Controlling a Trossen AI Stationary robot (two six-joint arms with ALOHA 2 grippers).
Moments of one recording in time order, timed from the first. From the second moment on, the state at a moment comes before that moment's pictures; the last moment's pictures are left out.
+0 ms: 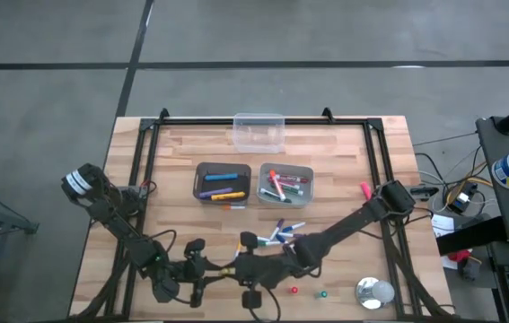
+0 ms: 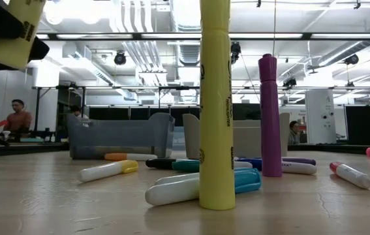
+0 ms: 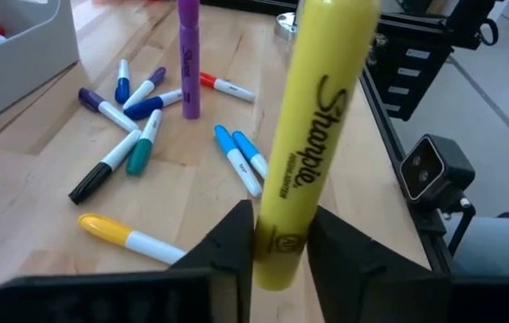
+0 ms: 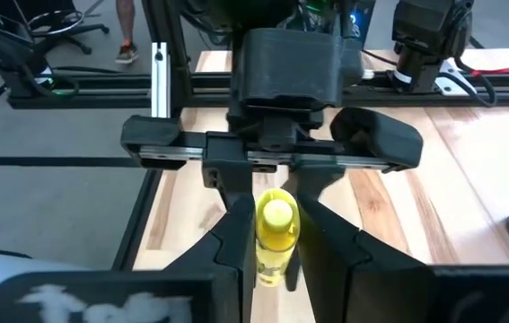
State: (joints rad) left arm -0.89 1.61 0.71 0.35 -0.78 -0.65; right arm 0.51 2.08 1.65 -0.03 0.37 0.28
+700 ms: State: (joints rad) left arm -0.88 1.60 0.72 0.26 -0.94 -0.62; right arm 0.51 2.01 1.66 -0.12 0.37 0.39
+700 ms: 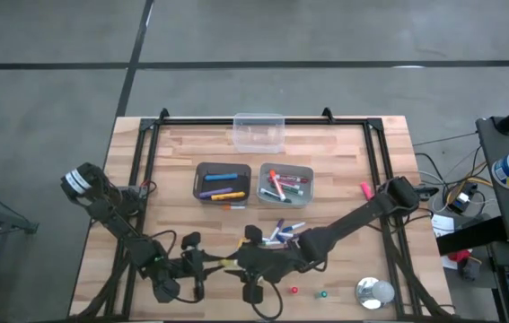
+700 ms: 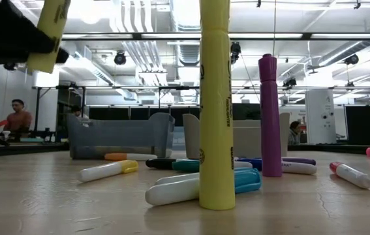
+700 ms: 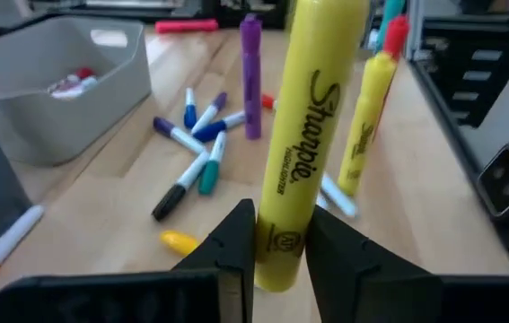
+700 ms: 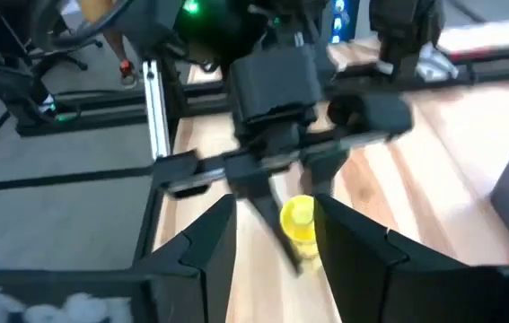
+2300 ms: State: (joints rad) left arm -0.17 1.29 0.72 -0.55 -0.59 -0.65; right arm 0.53 1.97 1.66 -0.32 0.50 0.49
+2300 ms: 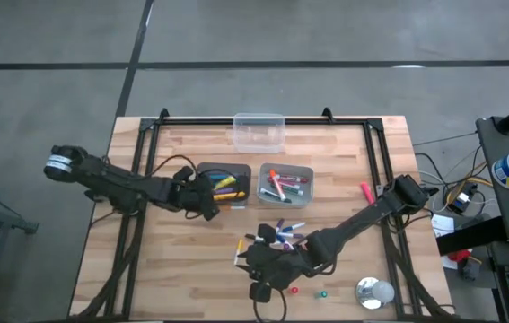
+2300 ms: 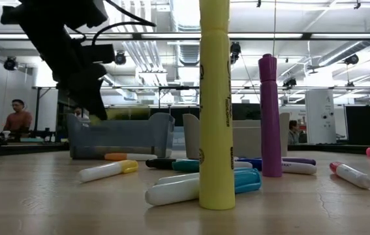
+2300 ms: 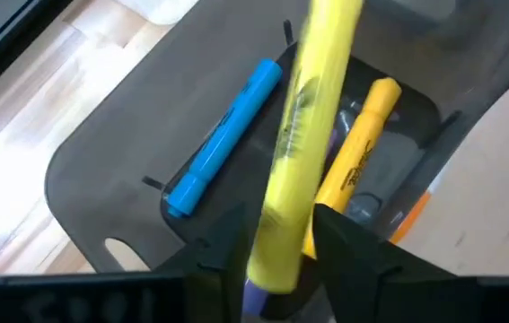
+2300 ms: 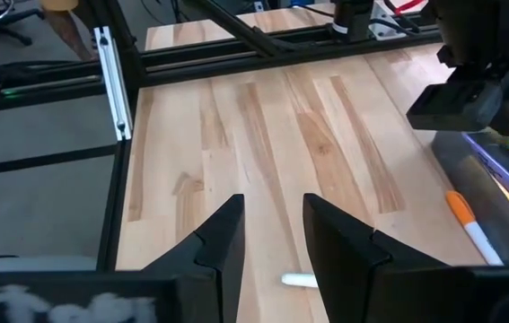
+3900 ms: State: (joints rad) left arm -0.89 1.41 0.70 0.57 -0.50 -0.33; right arm 0.58 1.97 1.63 -0.51 0.34 0.69
